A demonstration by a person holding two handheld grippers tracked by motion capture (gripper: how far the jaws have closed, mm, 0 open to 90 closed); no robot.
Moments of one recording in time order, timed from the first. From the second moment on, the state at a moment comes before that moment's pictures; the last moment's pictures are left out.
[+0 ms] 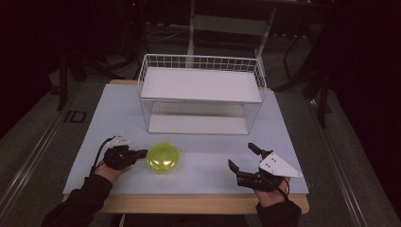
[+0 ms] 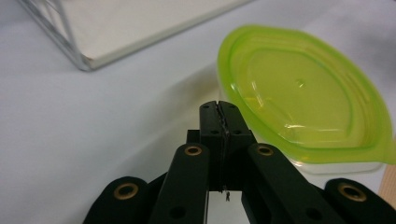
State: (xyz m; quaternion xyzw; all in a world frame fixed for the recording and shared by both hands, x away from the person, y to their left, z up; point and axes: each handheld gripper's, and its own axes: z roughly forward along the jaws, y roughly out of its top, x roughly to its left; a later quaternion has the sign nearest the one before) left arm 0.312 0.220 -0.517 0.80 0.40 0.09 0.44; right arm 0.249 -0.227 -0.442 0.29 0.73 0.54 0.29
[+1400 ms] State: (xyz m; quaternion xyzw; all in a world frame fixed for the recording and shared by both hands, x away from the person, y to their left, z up) left arm 0.337 0.159 -0.524 0.82 0.38 0.05 0.42; right arm 0.251 -0.231 -0.446 0.30 0.74 0.54 0.27
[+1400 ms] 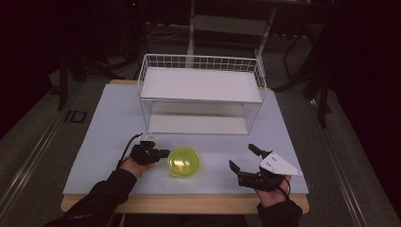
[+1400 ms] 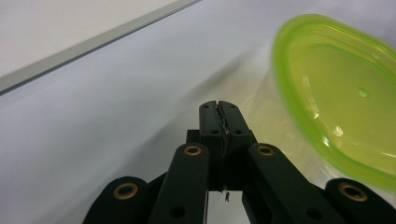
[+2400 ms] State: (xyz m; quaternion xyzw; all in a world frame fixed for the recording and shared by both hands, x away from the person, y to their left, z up) left arm 0.297 0.152 -0.533 0.81 0.39 0.00 0.44; right arm 0.251 -0.228 -0.446 0.30 0.74 0.54 0.27
